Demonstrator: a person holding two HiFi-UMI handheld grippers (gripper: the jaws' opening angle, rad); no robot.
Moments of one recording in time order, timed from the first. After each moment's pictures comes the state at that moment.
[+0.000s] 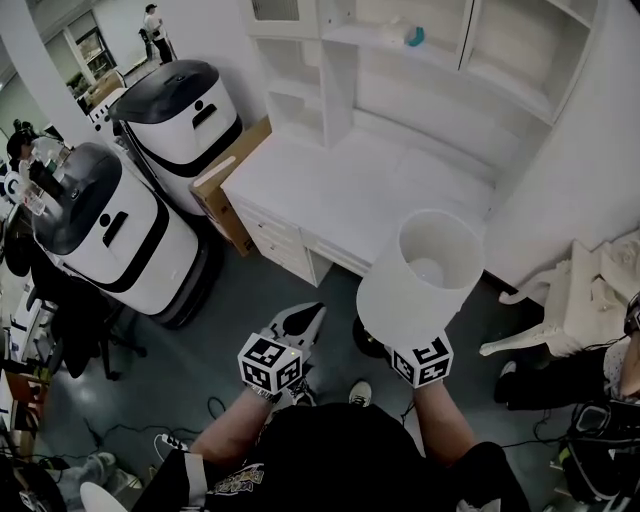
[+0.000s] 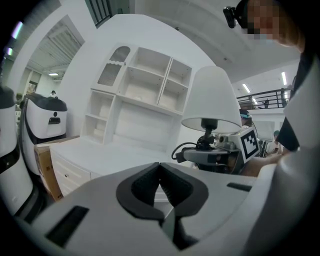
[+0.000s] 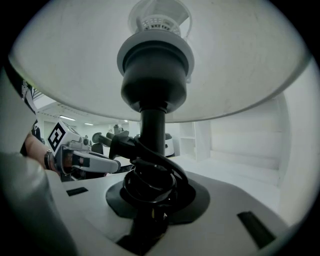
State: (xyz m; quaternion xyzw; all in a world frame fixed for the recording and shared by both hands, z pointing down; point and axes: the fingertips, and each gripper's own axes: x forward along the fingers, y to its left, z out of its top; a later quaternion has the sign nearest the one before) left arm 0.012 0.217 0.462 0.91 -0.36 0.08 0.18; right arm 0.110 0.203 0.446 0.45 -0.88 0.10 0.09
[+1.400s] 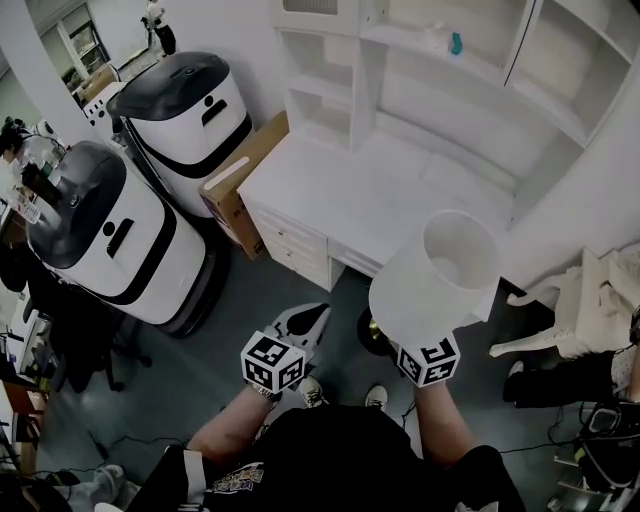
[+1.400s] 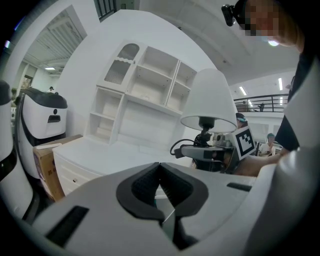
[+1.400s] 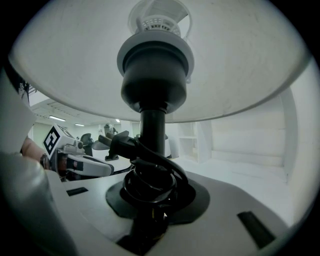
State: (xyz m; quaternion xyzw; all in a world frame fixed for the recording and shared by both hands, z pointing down) left arm -0.084 0.157 0.475 0.92 -0.33 0.08 0.19; right arm 0.026 0.138 0.454 0.49 -0.86 0.11 0.08
